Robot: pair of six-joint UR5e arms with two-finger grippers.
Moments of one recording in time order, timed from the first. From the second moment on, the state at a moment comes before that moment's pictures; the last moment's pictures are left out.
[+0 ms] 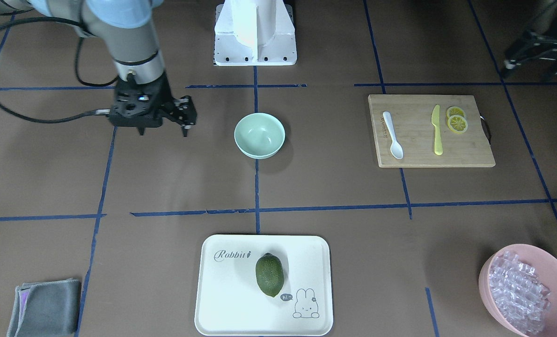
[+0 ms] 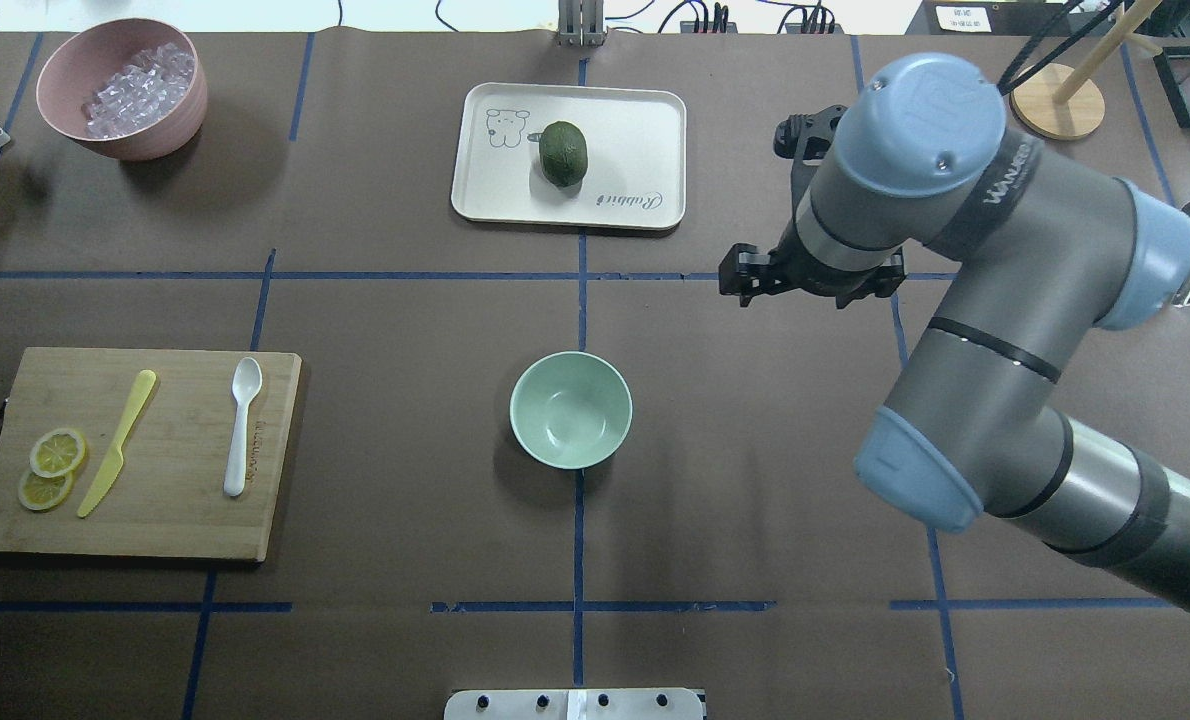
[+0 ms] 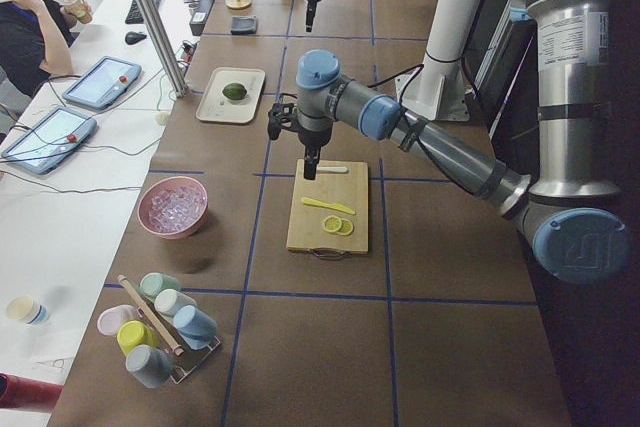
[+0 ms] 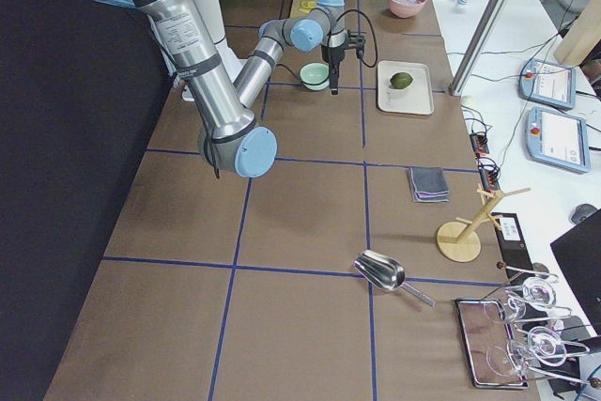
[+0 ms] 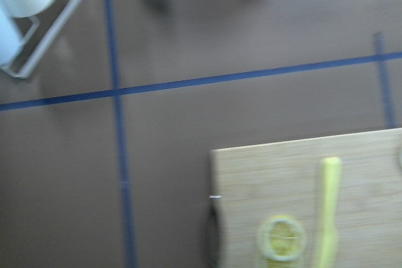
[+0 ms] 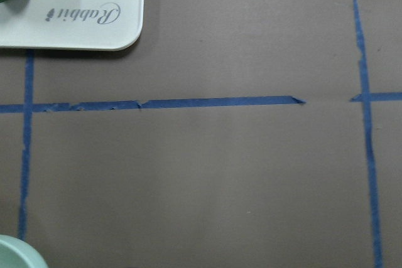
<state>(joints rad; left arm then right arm) -1.16 -1.47 -2.23 -1.55 -2.32 -0.63 0.74 -1.05 1.96 -1.83 1.92 1.01</state>
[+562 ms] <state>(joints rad) -0.76 -1.54 -2.13 -1.81 -1.98 -1.08 1.03 -1.21 1.98 -1.85 2.12 0.55</state>
